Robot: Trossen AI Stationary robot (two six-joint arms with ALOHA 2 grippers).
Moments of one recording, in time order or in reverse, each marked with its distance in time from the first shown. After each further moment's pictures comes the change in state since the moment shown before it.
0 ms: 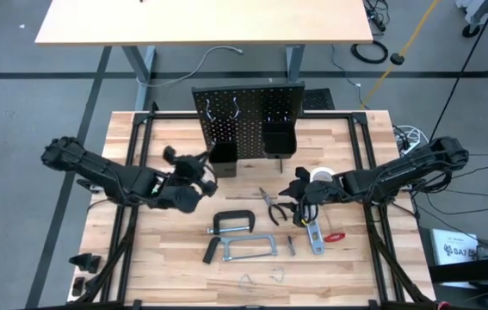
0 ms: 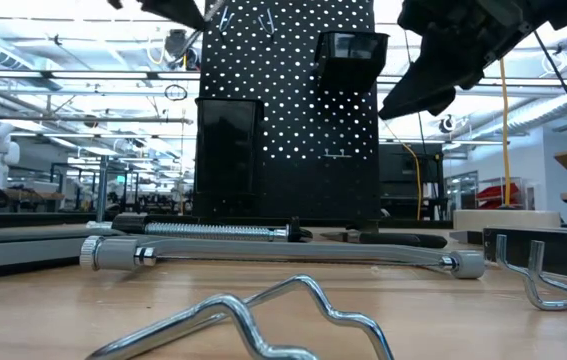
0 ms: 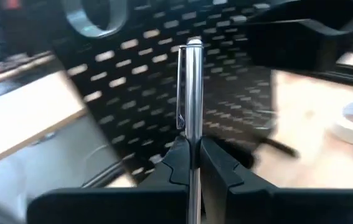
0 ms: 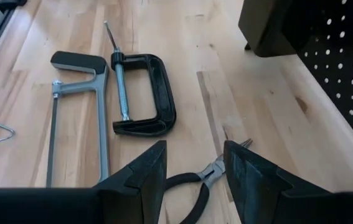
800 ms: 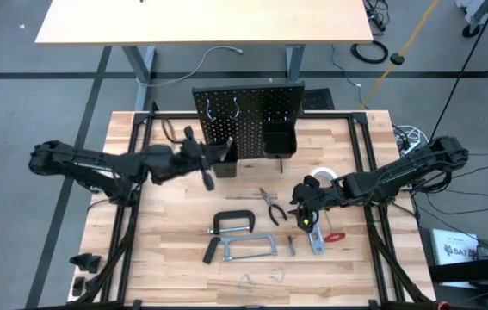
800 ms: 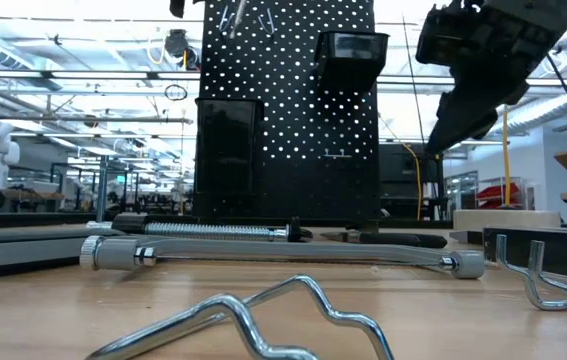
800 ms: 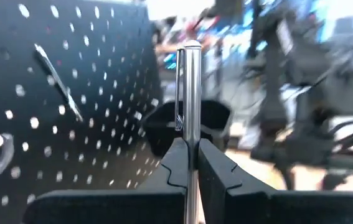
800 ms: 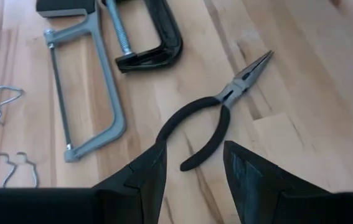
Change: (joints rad) left arm 0.264 -0.196 -0.257 0.793 0.724 0.555; right arm 0.046 0.000 0.000 -0.216 -0.083 0.266
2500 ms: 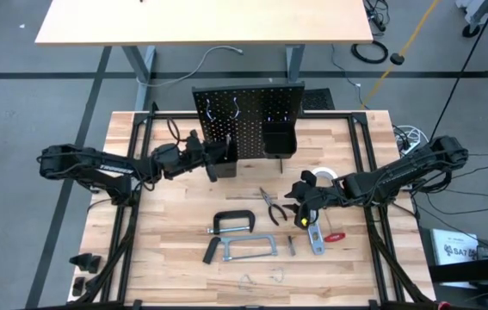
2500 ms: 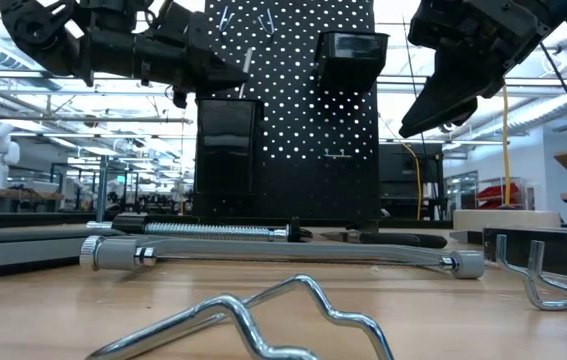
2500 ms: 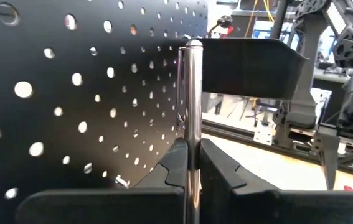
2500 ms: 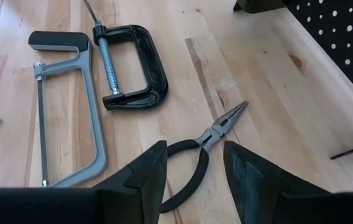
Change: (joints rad) left arm 0.244 0.178 -0.384 0.605 0.193 -0.157; right arm -0.003 -0.001 0.000 0.098 0.137 -0.112
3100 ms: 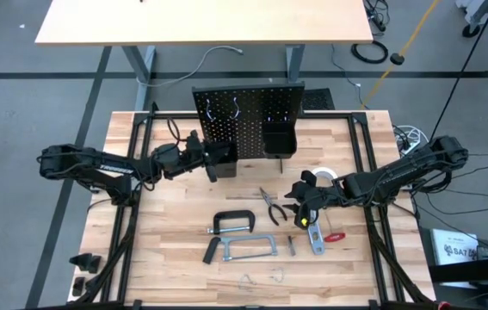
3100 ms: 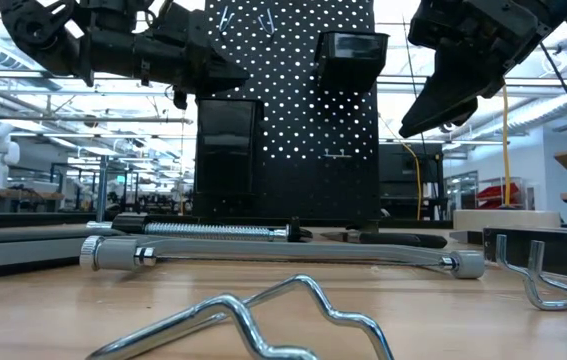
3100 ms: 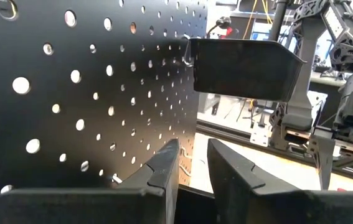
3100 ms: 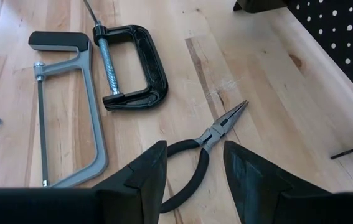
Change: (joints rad) left arm 0.000 0.000 0.000 -0.001 0.004 -0.026; right arm 0.000 0.000 0.000 0.000 0.000 0.003
